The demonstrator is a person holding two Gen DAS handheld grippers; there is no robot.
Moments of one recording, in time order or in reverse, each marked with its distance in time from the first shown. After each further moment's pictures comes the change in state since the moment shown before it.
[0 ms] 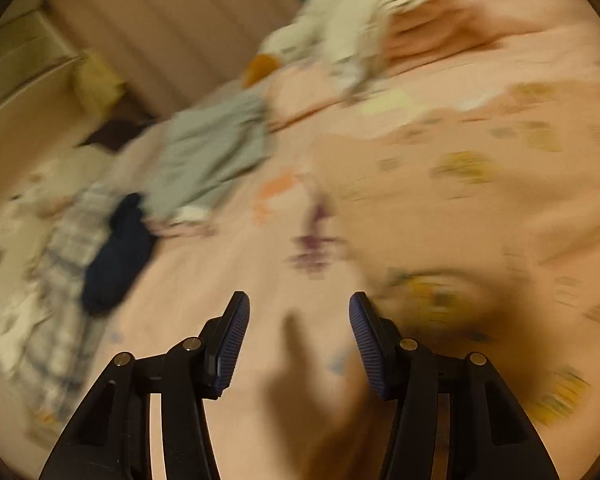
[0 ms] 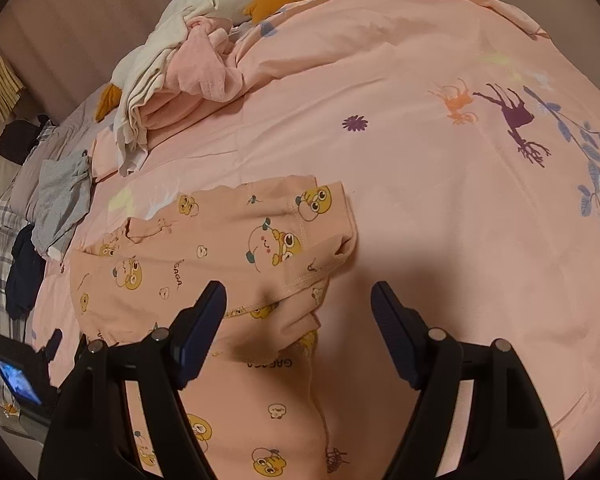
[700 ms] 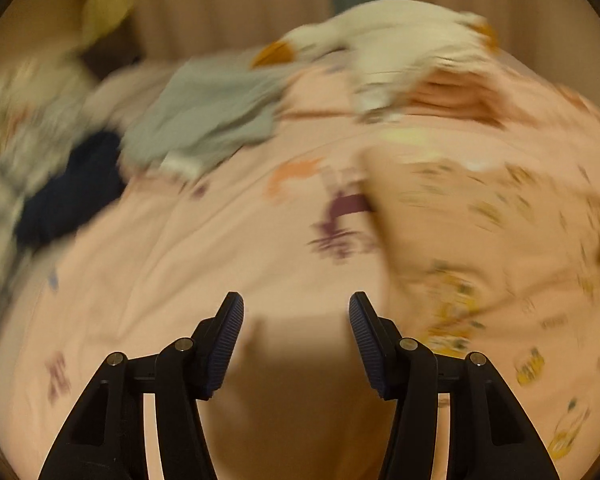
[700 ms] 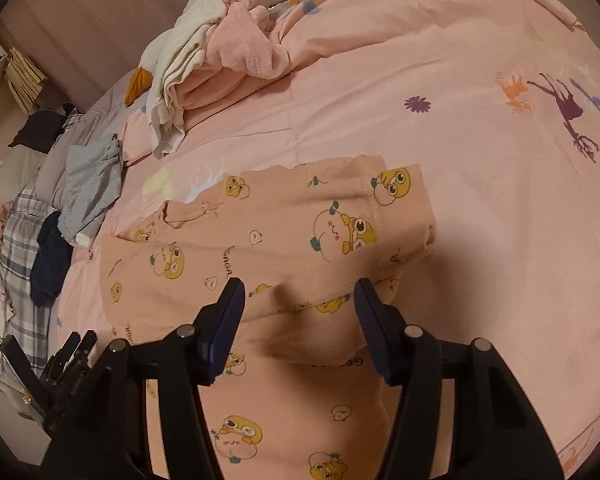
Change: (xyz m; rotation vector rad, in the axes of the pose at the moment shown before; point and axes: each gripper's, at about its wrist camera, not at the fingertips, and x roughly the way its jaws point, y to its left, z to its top) left arm -0.011 0.068 -0.020 -0.183 -0.038 -0.365; right arm 0.015 0.027 -0.003 -0.014 0.064 0.126
